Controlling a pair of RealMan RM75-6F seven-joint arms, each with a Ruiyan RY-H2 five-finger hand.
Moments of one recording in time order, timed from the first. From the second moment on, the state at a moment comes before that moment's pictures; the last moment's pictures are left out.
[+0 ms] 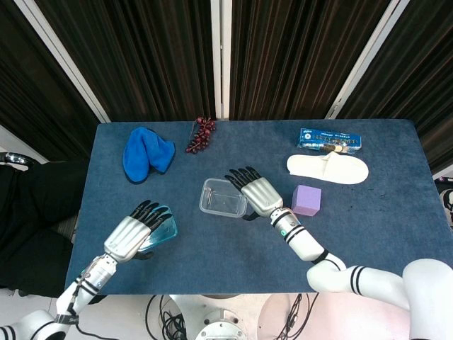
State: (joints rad) left arm -0.46 -1.36 -0.04 -1.66 1.62 1.09 0.20; right arm 0.85 -1.61 0.21 -1.37 -1.20 0.84 -0.26
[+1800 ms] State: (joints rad) left arm -0.54 -1.52 -0.14 -1.26 1.21 1.01 0.43; right arm 0.46 -1.14 0.12 -1.68 -1.39 1.22 -0.03
